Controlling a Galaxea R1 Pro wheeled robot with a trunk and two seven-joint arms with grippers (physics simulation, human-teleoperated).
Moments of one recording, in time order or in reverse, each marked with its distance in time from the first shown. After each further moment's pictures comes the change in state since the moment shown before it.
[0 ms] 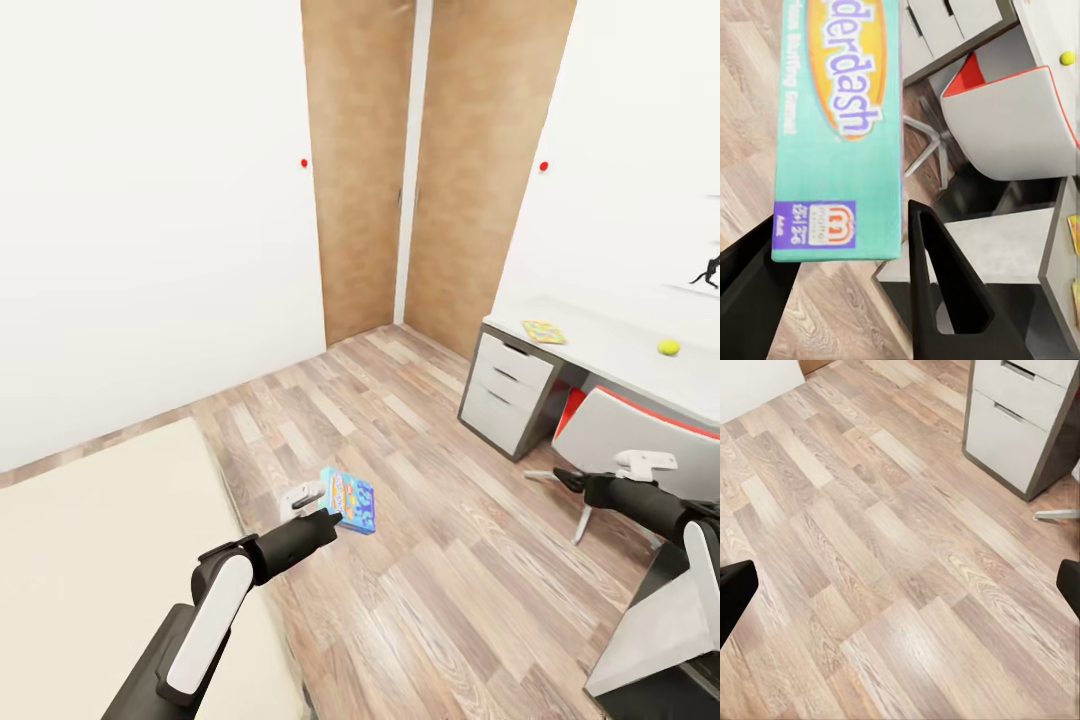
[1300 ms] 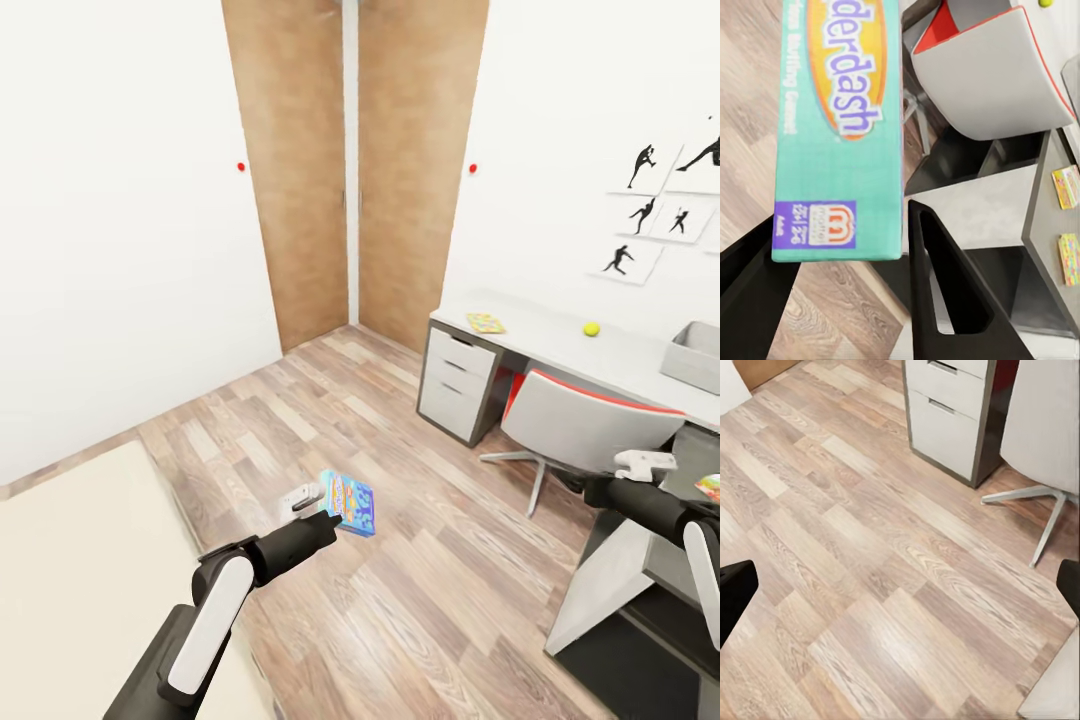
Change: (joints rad) left arm 0.000 0.000 0.001 0.014 -0.006 -0.003 -0.005; right arm 0.000 0.000 0.000 0.000 0.000 0.001 0.000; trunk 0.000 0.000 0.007
